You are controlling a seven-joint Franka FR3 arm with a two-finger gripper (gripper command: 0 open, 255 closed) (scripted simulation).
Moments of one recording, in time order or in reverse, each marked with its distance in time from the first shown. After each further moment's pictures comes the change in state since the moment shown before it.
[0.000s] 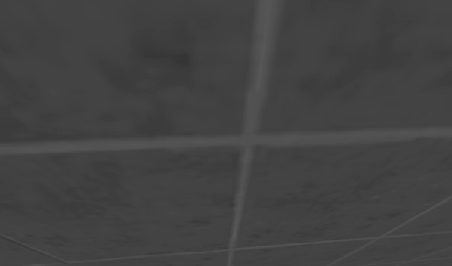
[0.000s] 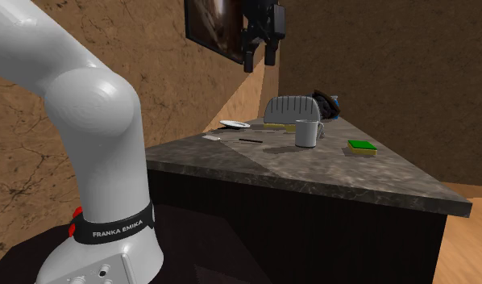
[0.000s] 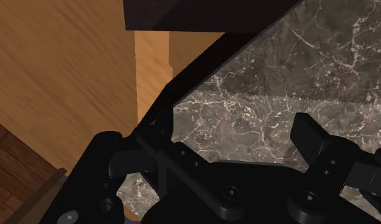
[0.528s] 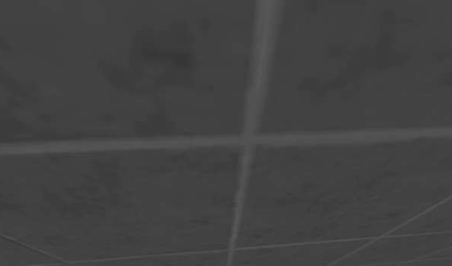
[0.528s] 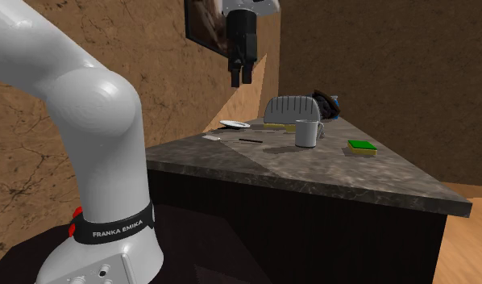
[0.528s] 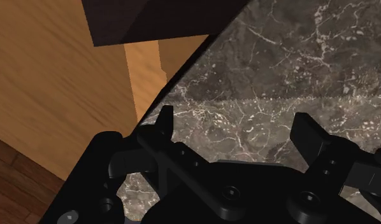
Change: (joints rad) arm 0.018 -0.045 0.153 -0.102 0.114 0.072 0.239
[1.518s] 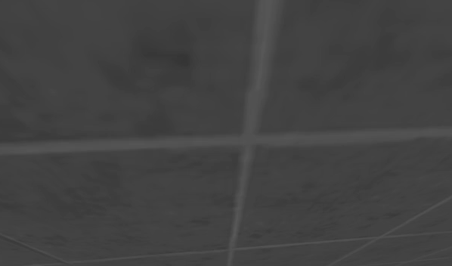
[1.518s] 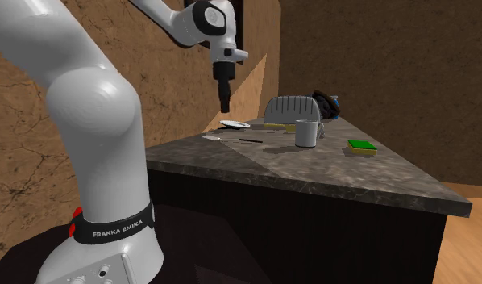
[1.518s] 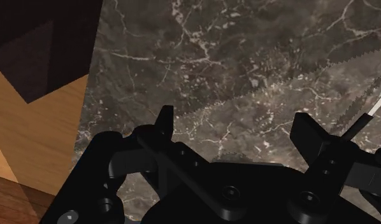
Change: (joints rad) arm -0.008 0.245 0.432 0.027 0.213 0.292 0.607
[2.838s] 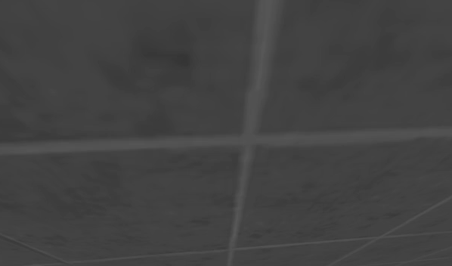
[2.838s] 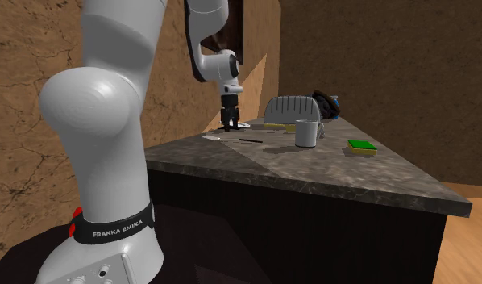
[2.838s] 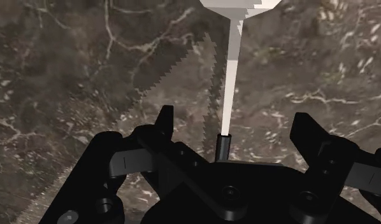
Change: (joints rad) arm -0.062 0.895 0.357 0.501 -0.642 0.192 1.027
